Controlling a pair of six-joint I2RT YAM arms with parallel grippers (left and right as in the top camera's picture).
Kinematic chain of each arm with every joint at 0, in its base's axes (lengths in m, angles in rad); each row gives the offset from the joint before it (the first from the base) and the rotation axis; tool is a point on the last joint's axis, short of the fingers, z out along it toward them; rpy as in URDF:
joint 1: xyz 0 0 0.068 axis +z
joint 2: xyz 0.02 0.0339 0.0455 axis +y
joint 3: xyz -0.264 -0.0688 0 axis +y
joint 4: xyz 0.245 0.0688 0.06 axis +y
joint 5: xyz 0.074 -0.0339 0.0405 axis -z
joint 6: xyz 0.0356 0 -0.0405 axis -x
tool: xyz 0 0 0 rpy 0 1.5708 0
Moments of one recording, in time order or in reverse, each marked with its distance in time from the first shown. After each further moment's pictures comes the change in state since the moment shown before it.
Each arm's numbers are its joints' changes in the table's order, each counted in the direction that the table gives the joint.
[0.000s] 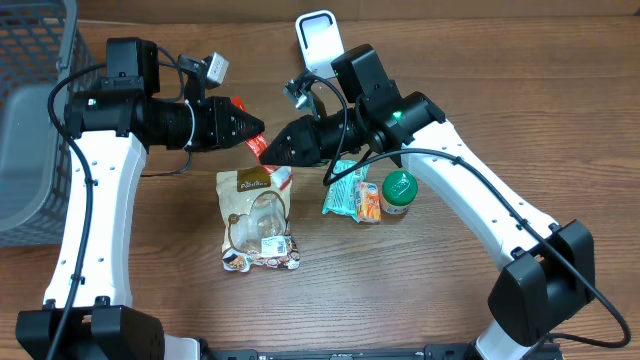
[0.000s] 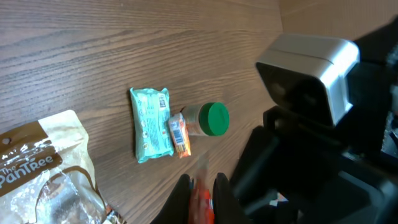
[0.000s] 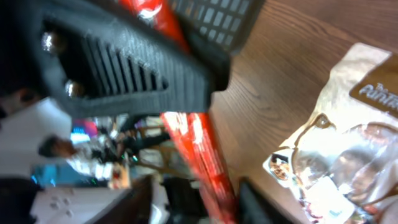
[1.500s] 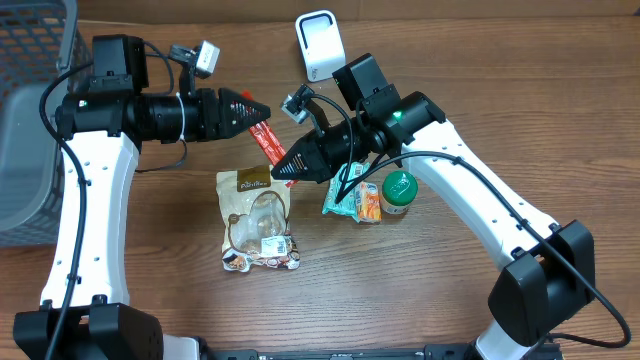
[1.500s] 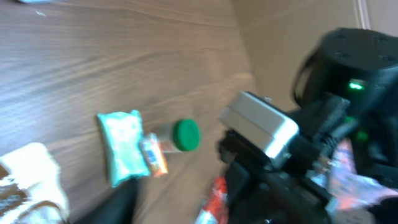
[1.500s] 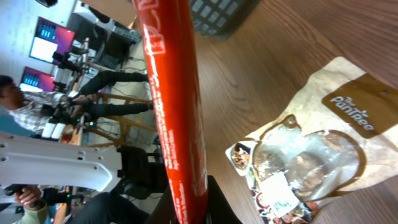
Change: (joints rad) left arm 0.035 0.000 0.006 -0.091 0.140 0.000; right arm -0.001 0.000 0.000 0.153 0.035 0.410
